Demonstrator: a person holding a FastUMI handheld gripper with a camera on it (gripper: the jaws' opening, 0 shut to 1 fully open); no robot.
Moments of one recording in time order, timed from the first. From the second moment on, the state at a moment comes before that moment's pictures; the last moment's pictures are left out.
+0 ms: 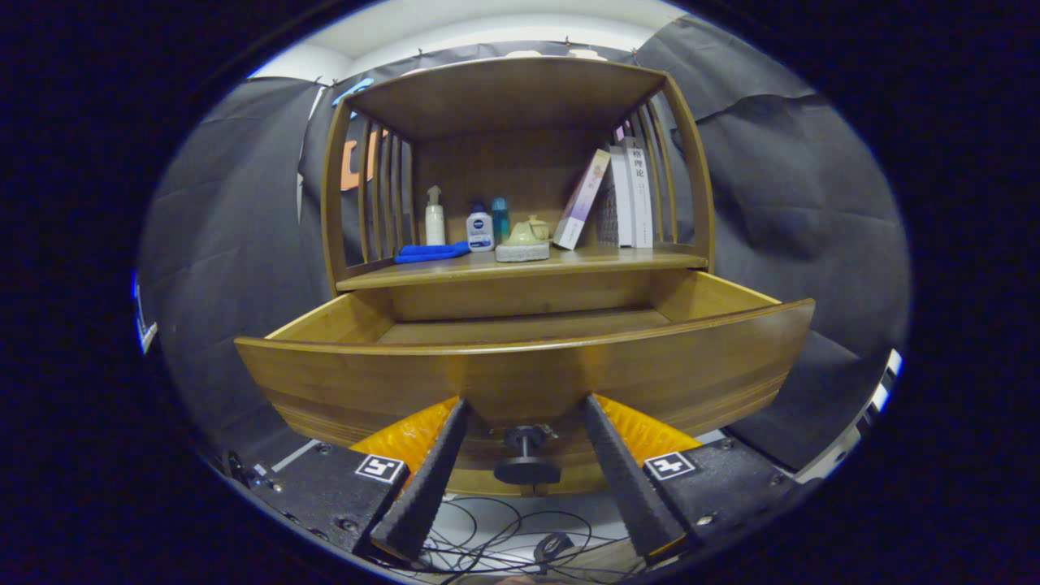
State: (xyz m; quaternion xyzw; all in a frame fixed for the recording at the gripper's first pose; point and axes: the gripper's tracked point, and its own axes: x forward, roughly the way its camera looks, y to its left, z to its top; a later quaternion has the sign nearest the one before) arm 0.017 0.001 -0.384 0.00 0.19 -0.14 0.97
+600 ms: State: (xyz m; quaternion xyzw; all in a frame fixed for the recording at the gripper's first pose) arm 0.099 -0.017 -0.384 0.00 0.21 -0.14 0.97
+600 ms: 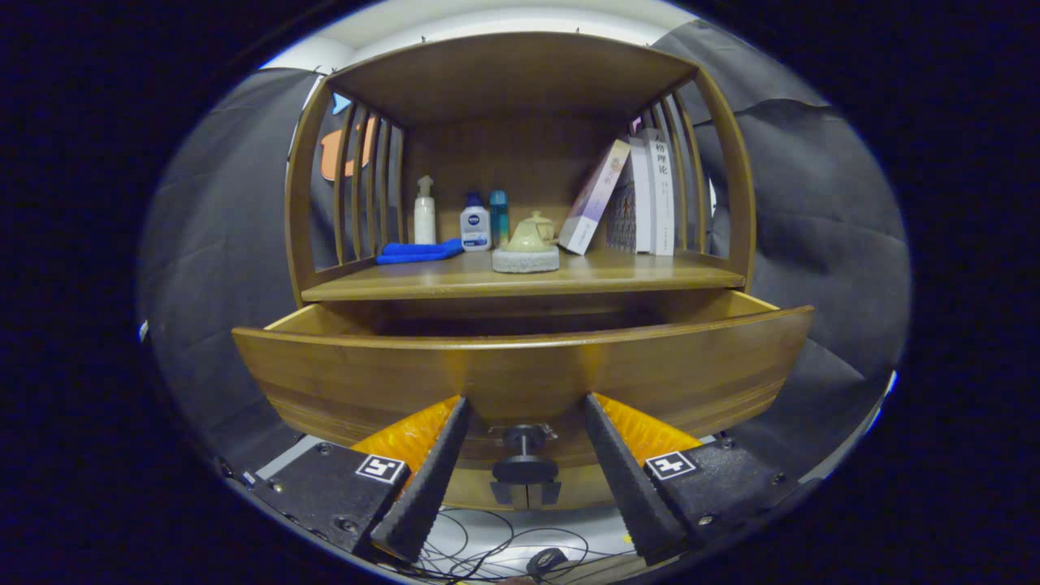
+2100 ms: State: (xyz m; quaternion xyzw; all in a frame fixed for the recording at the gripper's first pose) arm 0.112 -0.040 -0.345 0.02 0.26 -0.08 0.96
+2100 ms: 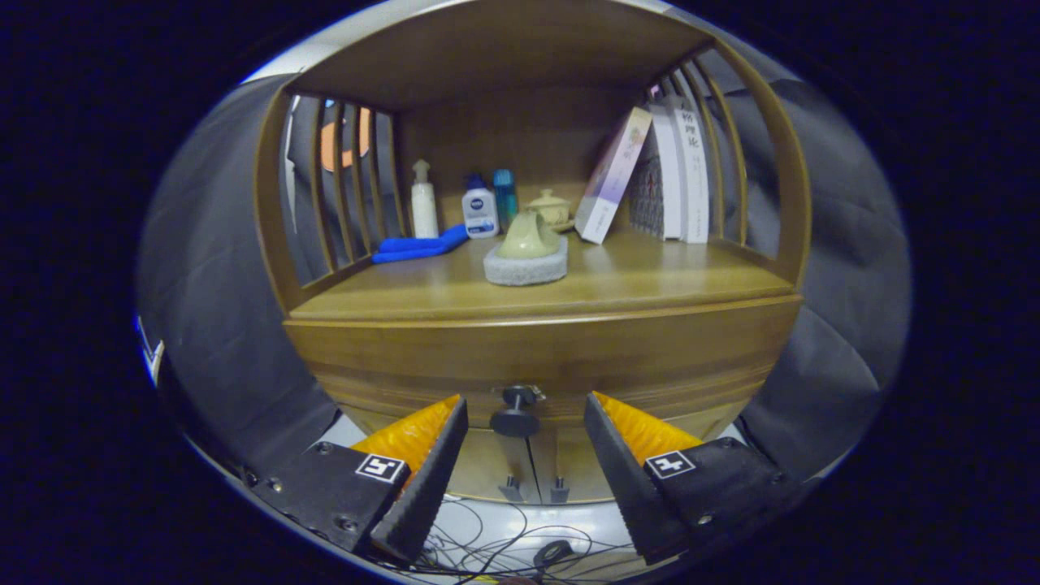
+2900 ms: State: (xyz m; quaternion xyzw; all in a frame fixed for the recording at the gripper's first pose) arm -0.090 -0.055 -0.096 -0.02 0.03 0.00 1.00
